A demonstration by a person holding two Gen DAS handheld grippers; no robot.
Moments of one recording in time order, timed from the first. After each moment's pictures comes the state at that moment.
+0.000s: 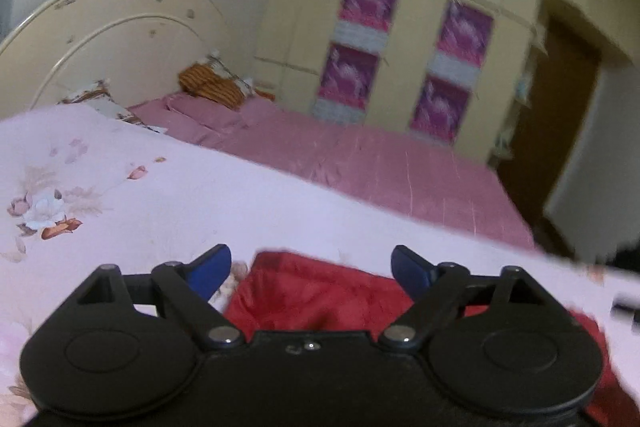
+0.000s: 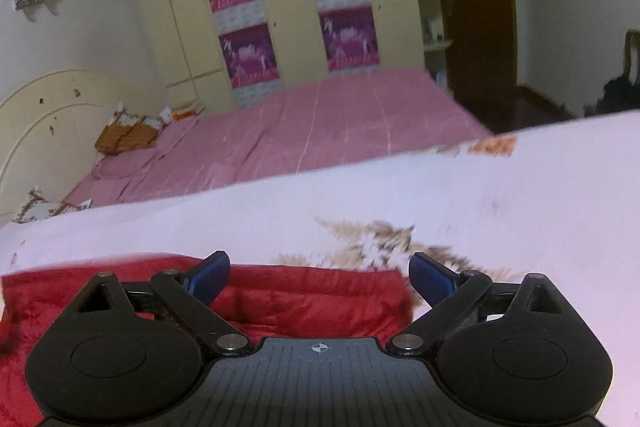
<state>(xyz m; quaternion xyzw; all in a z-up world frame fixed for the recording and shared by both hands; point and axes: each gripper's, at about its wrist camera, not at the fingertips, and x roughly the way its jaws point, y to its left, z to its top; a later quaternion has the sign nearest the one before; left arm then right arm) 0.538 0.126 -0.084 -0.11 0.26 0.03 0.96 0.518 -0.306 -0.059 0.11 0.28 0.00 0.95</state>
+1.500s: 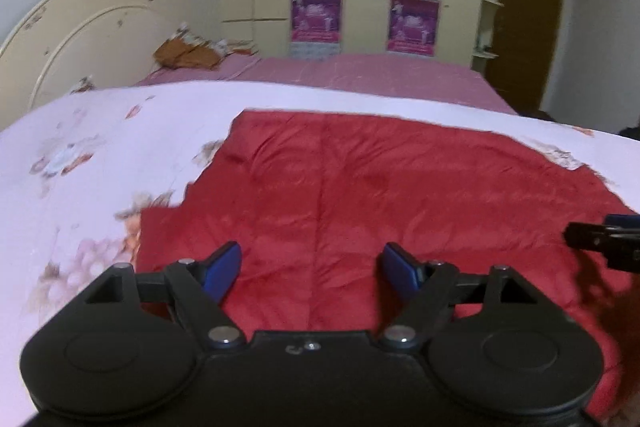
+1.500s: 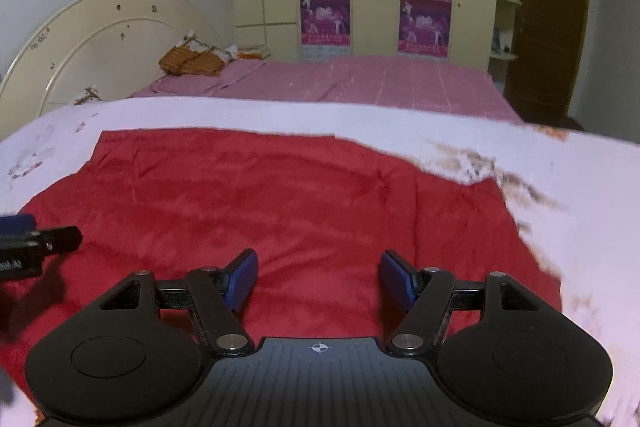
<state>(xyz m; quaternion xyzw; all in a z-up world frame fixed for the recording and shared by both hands) 0.450 0.063 -0.122 -0.01 0.34 0.02 0.94 0.427 -0.201 -0.107 0.01 0.33 0.08 0.94</state>
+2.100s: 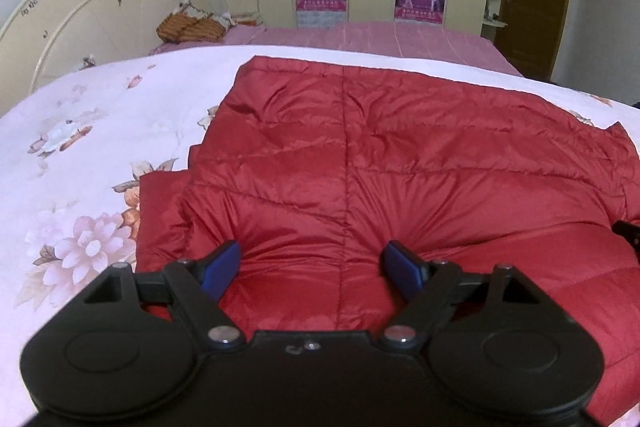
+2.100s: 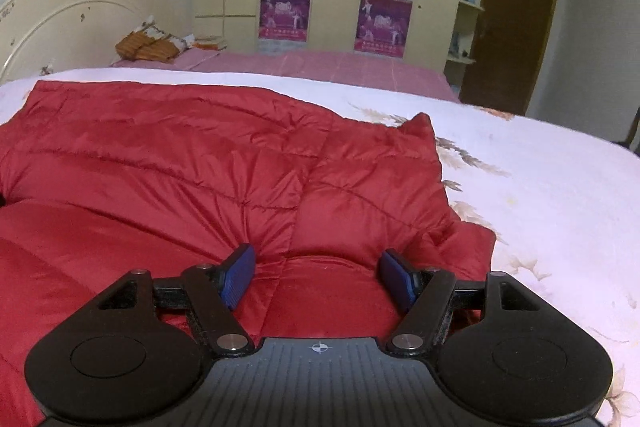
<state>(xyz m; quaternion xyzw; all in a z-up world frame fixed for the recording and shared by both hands) 0.468 0.074 -0.143 0.00 0.38 0.02 0.92 0.428 -0.240 -0.152 -0.03 0.34 0.02 0.94</state>
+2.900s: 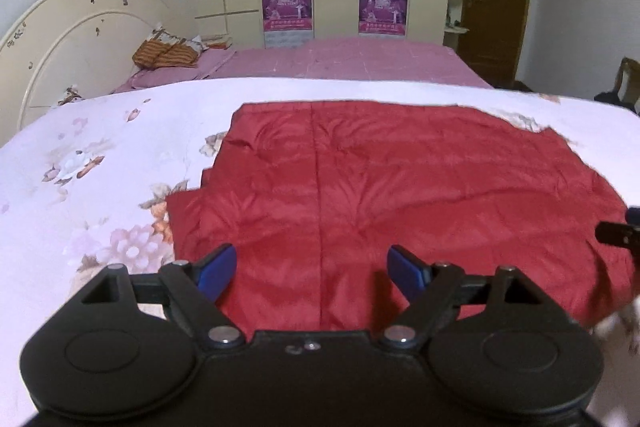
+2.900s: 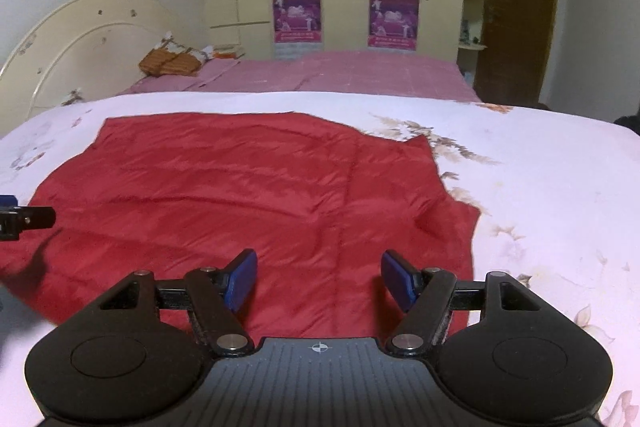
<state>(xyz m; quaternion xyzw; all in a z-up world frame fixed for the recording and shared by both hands) 0.403 0.076 -0.096 0.03 0.36 -0.03 0.93 0.339 -0.215 -0.089 0.00 0.34 0.05 0.94</state>
